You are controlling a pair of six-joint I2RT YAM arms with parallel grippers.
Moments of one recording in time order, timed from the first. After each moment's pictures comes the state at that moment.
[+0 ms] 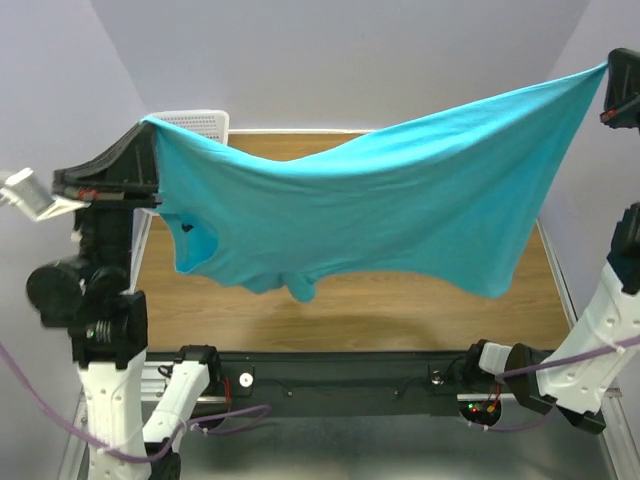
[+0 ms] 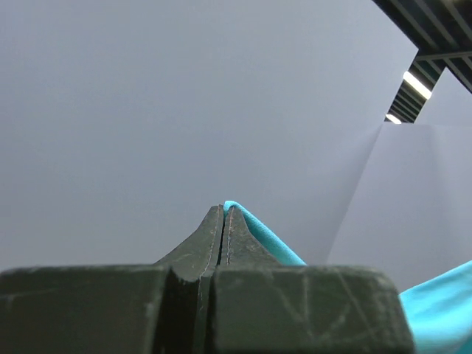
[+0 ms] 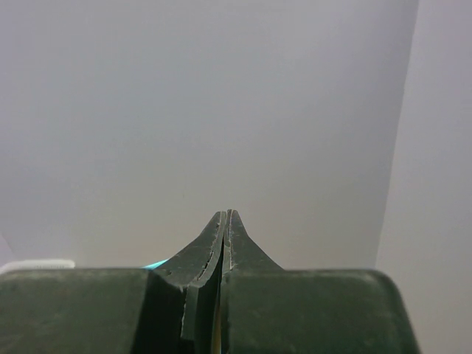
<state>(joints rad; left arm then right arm) -0.03 0.69 1.32 0.08 0.11 -0.60 -0.41 1.24 2.33 -0.62 -0.38 0.29</state>
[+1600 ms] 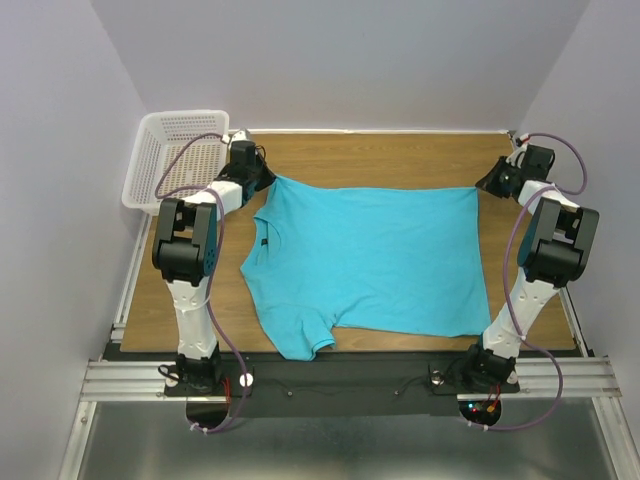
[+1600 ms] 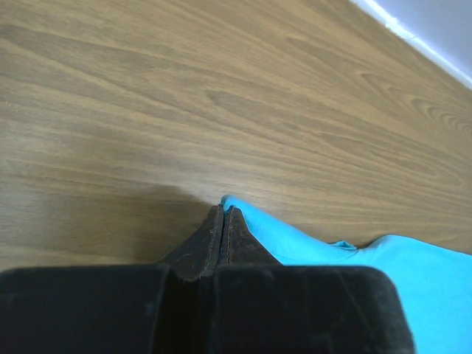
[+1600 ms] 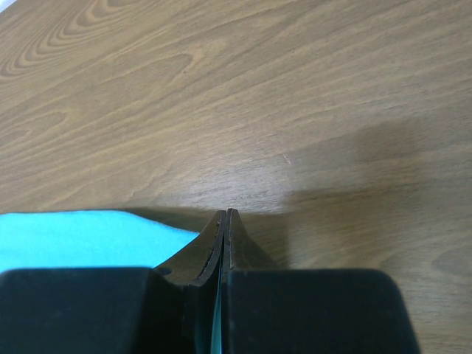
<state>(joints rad) -0.18 2.03 1.37 0.12 0.03 -0.63 -0.35 2.04 1.43 -0.07 -0.44 0.24</state>
